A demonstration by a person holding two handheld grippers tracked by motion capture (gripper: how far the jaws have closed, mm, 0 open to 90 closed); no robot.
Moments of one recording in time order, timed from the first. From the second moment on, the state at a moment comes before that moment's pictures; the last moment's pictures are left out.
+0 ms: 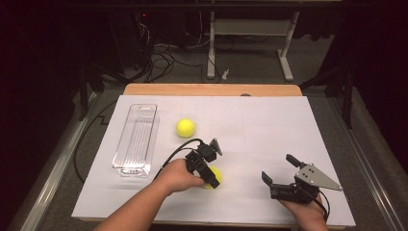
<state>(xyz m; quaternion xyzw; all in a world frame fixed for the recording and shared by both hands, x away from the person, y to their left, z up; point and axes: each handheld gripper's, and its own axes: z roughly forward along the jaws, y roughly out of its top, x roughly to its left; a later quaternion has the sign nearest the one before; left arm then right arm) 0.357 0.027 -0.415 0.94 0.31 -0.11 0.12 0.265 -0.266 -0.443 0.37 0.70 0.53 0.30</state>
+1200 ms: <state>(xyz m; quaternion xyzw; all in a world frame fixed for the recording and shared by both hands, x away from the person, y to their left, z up) 0.355 0.068 -0.372 0.94 0.32 -0.11 0.09 0.264 -0.266 -0.443 0.37 0.71 0.52 0.30</state>
